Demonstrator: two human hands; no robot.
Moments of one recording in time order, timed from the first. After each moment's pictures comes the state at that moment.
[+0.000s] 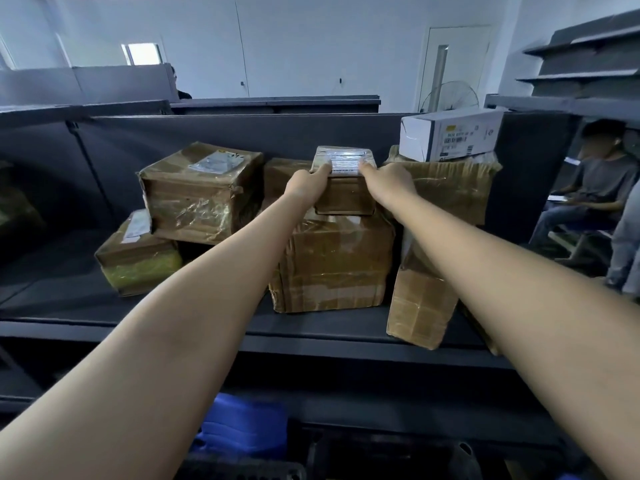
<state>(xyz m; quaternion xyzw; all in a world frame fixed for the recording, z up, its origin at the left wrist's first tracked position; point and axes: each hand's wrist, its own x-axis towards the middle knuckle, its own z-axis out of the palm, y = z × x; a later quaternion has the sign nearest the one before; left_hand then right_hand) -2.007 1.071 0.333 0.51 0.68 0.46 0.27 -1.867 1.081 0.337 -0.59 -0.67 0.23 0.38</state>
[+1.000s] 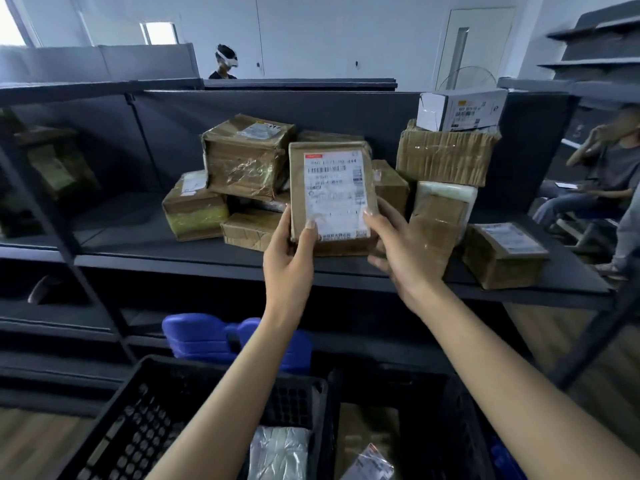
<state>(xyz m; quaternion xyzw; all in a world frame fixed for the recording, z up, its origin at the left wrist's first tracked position) -1.996 0.802 0.235 0.45 0.47 0.72 0.25 -1.861 0.853 0.254 -0.37 -0.59 0.52 0.49</state>
